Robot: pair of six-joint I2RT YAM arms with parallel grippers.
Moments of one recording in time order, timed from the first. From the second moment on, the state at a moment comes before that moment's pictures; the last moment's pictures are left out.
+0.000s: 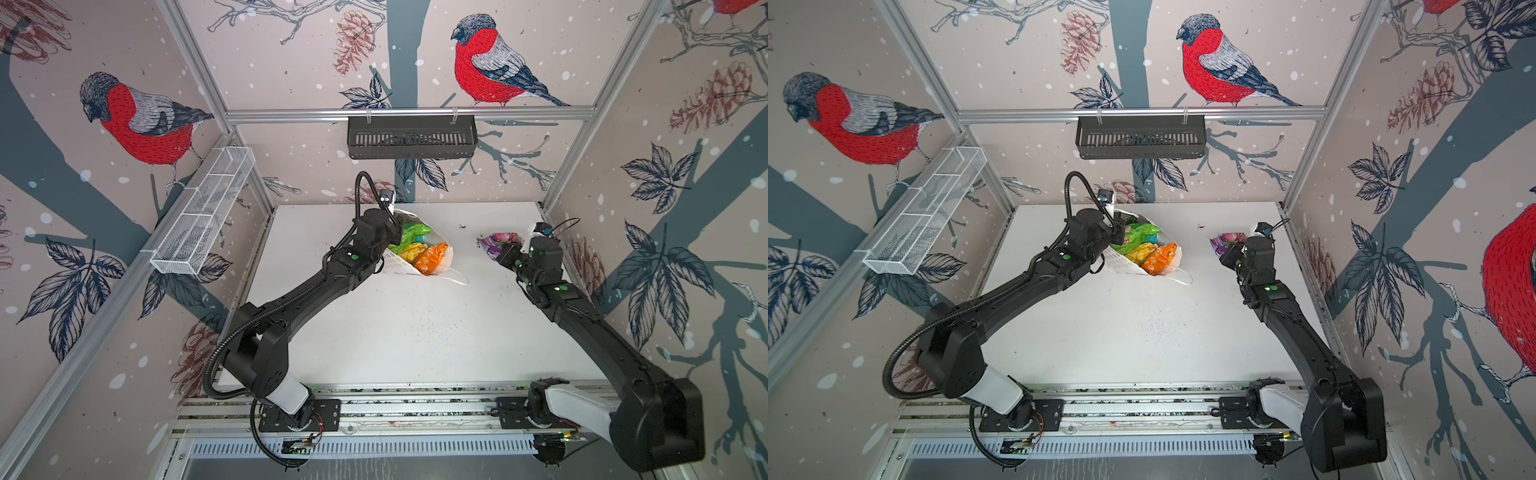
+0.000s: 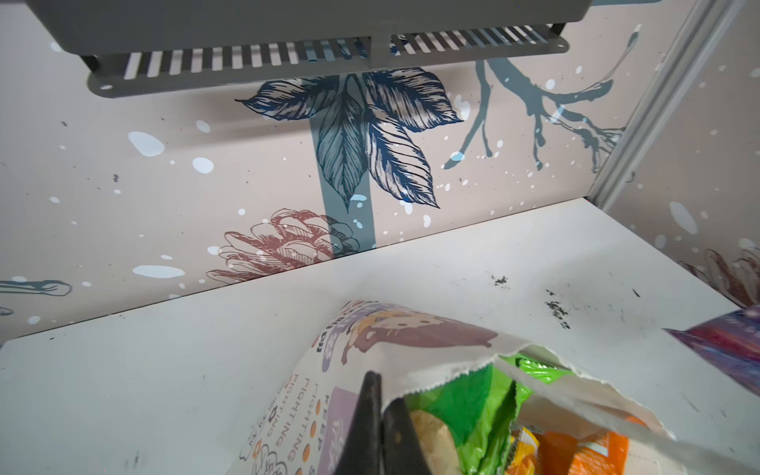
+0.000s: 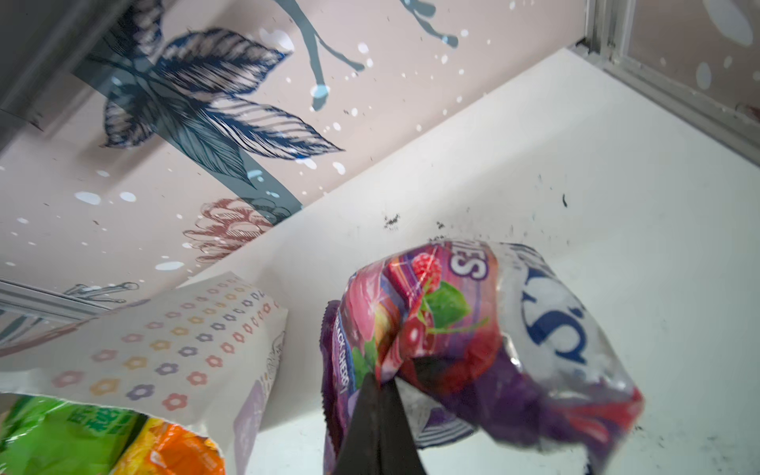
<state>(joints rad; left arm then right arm) -0.60 1.56 1.22 0.10 -0.26 -0.08 0.16 1.16 0.76 -0.04 0.01 0.58</state>
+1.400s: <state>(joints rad) -0.65 1.40 0.90 0.36 -0.20 -0.07 0.29 1.38 0.90 -0.04 0.05 0.52</state>
